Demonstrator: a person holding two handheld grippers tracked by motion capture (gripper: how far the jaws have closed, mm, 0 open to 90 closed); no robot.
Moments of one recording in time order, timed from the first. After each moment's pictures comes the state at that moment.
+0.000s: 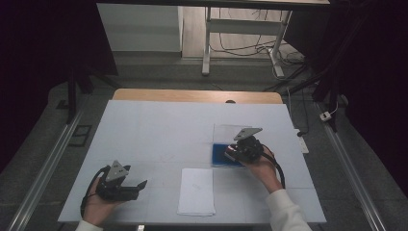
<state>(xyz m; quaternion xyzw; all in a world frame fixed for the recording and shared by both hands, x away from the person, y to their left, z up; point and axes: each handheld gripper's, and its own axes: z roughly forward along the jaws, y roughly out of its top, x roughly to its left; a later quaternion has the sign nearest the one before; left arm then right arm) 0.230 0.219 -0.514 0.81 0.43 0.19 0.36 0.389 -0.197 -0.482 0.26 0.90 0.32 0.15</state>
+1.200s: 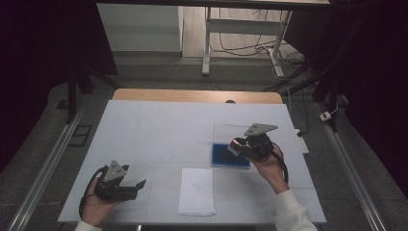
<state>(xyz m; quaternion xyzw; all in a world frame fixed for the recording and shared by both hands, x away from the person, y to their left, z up) 0.228 0.222 -0.511 0.80 0.44 0.19 0.36 0.378 -0.215 -0.447 0.27 0.86 0.39 0.17</state>
